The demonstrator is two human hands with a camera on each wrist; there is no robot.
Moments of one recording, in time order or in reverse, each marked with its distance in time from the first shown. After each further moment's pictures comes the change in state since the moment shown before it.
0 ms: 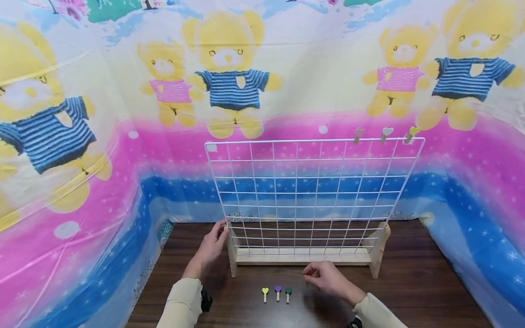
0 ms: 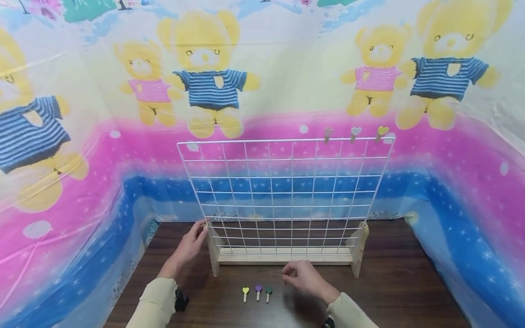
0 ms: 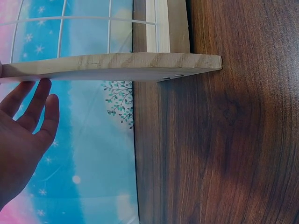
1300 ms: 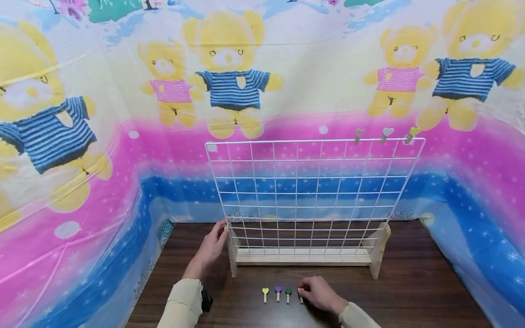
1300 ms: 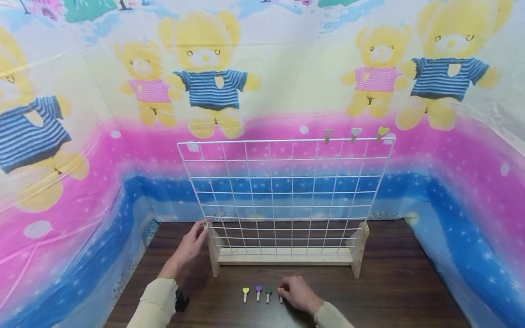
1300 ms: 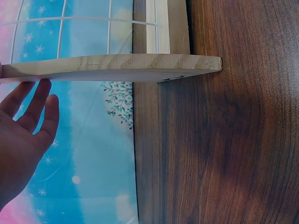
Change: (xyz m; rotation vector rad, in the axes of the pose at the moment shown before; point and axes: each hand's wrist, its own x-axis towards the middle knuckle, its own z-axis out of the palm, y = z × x) left_hand 0.001 0.001 0.001 0.004 0.023 0.021; right_hand 0.002 0.045 0.062 -0.144 0.018 0.000
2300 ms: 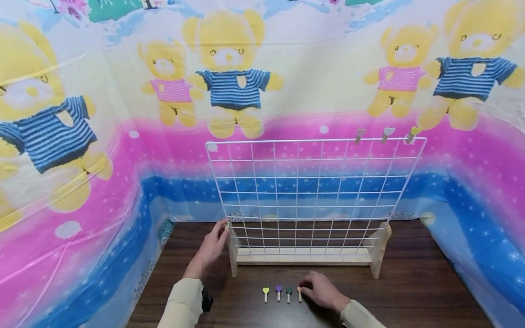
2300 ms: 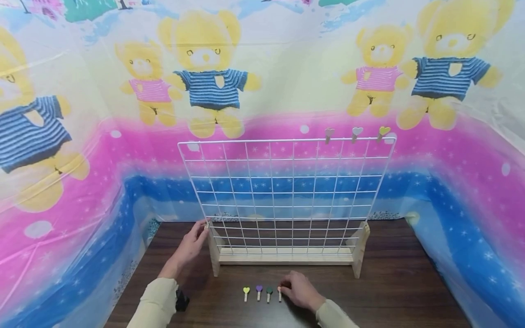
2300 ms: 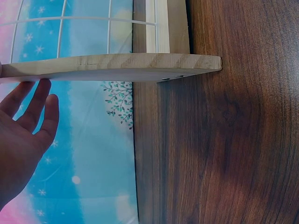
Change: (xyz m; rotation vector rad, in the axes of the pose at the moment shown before) left_hand 0.000 -0.002 0.000 0.006 -0.010 -0.011; right_hand 0.001 0.002 -0.008 -0.144 0.032 -0.036
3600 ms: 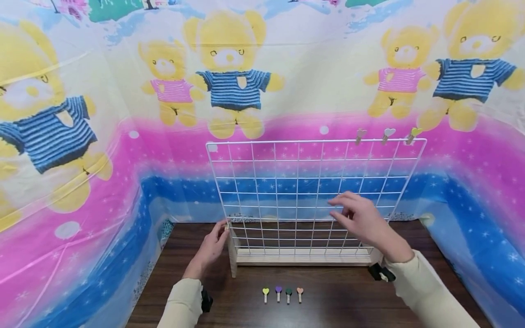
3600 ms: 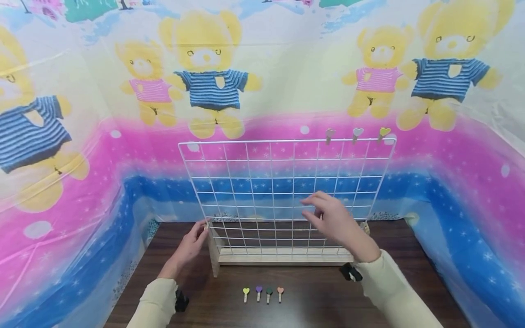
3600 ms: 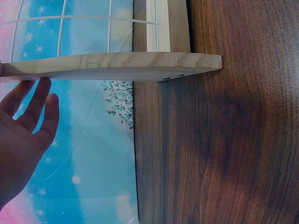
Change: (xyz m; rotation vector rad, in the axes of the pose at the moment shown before) left_hand 0.000 0.001 -0.001 0.017 -0.005 0.012; right_hand 0.016 -0.102 -0.254 -0.146 0.424 -0.324
